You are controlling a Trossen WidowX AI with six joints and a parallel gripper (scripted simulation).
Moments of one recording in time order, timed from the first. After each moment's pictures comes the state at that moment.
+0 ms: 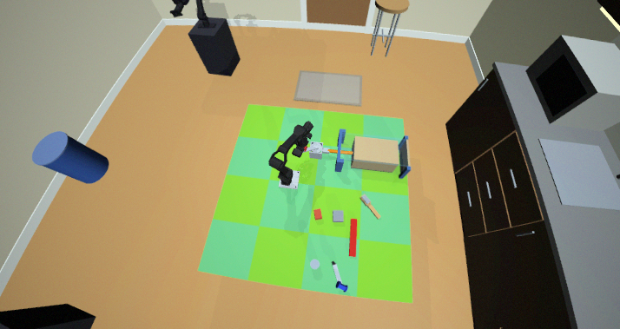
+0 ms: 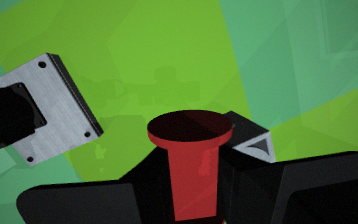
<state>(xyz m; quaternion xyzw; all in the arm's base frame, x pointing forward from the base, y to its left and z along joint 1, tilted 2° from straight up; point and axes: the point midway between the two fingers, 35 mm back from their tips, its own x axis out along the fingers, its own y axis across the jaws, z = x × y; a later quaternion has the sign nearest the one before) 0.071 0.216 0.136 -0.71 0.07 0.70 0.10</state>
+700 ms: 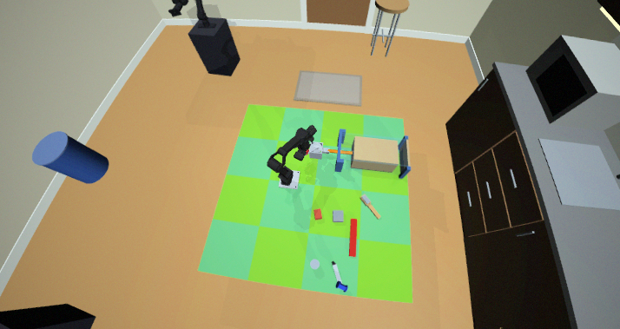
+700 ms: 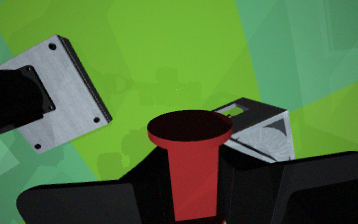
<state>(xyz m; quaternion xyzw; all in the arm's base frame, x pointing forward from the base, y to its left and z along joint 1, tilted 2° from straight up) 0.088 0.195 0.136 -0.70 0.07 0.70 0.10</state>
